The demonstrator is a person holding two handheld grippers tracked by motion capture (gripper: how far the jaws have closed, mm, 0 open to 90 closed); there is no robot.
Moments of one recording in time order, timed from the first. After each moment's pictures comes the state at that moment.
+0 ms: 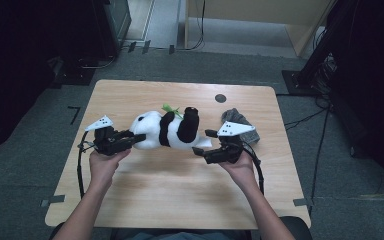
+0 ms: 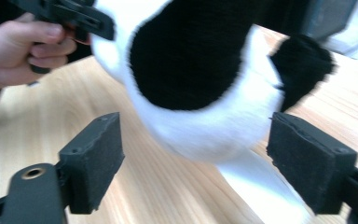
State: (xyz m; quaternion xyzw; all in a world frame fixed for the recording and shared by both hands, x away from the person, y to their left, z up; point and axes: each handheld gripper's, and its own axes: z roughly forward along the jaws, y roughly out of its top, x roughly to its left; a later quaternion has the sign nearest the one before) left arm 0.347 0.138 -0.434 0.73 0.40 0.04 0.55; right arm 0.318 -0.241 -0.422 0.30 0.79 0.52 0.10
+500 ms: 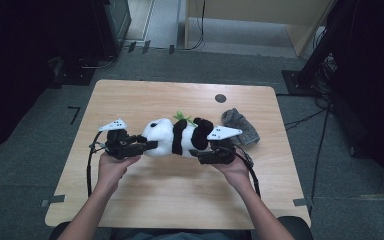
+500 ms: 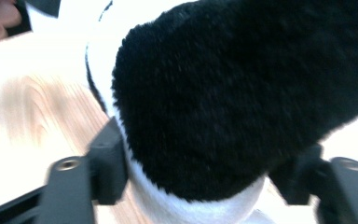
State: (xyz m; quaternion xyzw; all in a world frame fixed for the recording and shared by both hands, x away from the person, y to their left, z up) left arm 0.339 0.107 -0.432 0.76 0.38 0.00 0.53; right arm 0.323 -0.225 -0.441 0.32 0.81 0.47 0.13
